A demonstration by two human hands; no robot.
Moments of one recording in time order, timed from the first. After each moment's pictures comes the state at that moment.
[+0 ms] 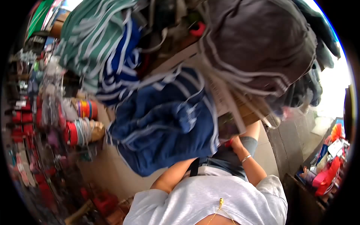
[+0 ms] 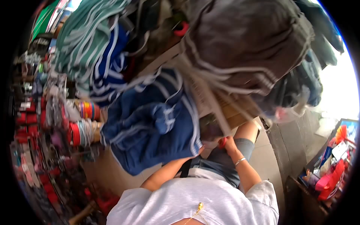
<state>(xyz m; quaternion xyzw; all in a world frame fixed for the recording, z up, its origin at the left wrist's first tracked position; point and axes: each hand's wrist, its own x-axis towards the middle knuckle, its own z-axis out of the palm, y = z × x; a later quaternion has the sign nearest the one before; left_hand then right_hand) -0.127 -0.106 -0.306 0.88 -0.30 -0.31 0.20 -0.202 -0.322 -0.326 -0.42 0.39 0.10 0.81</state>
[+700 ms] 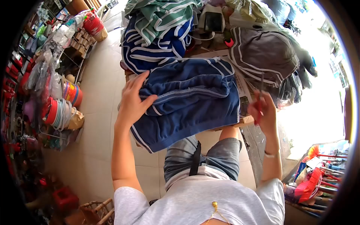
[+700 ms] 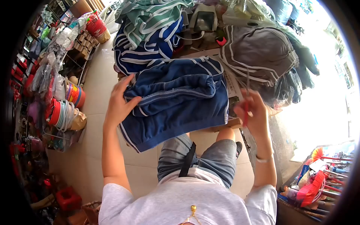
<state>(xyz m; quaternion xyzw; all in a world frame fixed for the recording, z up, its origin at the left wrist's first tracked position) 0.011 0.029 0.041 0.87 -0.28 0.14 0.39 -0.139 -0.333 0.007 -0.78 0.07 -0.19 0.59</state>
